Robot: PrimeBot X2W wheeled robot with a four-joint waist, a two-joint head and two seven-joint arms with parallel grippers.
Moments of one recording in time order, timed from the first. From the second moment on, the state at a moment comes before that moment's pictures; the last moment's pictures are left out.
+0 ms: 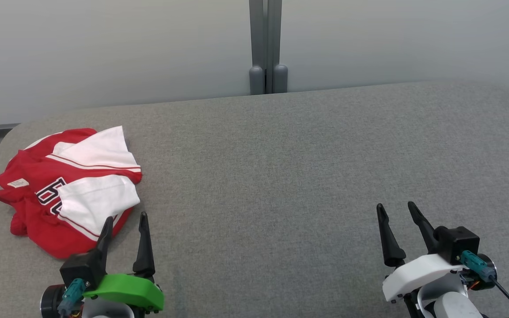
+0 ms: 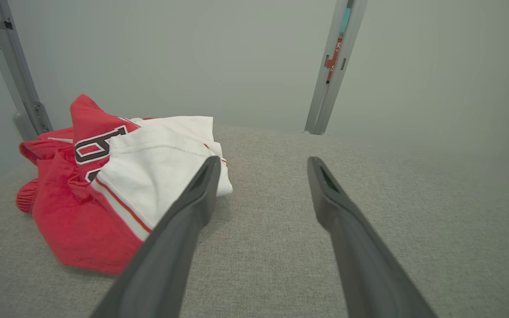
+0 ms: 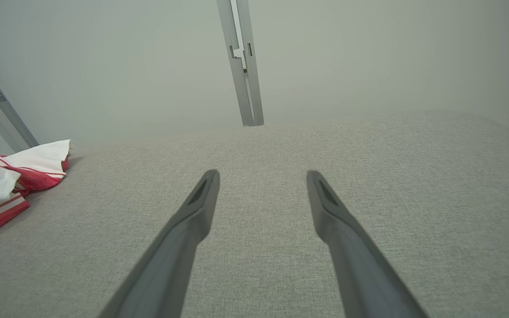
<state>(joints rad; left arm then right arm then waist) -0.07 0.05 -0.07 0.32 -0.28 -0.04 -0.25 -0.07 -0.05 0.06 0.33 0.19 0.13 -0.24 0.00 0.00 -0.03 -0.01</state>
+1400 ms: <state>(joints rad) -0.06 0.05 -0.05 0.30 -0.20 -0.04 -0.26 -0.05 -0.05 0.04 0.29 0.15 0.13 -0.26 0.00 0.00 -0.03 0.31</state>
